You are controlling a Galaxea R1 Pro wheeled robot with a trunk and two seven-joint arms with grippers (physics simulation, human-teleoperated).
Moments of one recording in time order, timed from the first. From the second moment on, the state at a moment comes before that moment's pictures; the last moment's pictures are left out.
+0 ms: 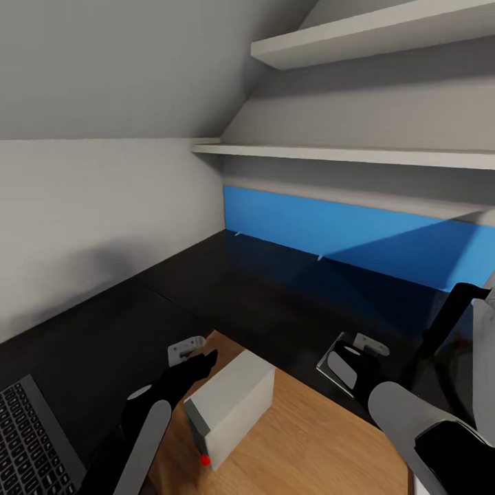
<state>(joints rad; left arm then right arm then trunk) -0.24 -0.09 -0.21 -1.61 0.57 0.62 0.42 -0.89 -0.07 0.47 -0.32 -0.85 -0.03 -0.71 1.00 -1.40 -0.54</state>
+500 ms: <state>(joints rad) -0.24 -0.09 -0.21 -1.61 0.57 0.62 0.42 -0.89 -0.07 0.48 -0.33 -0.83 -0.03 -0.71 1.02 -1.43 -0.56</state>
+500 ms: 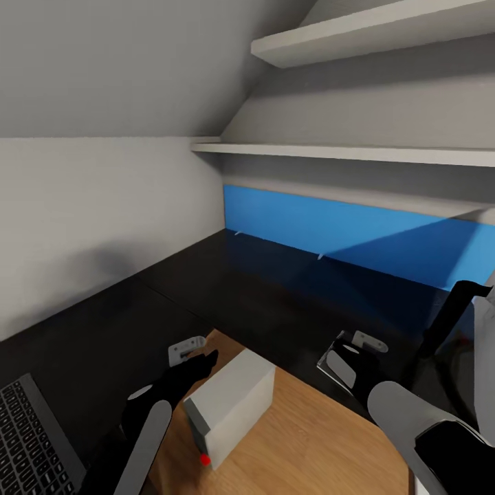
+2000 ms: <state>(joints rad) -0.24 -0.08 -0.21 -1.60 0.58 0.62 0.42 -0.89 -0.06 0.49 -0.34 -0.85 -0.04 -0.71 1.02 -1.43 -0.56</state>
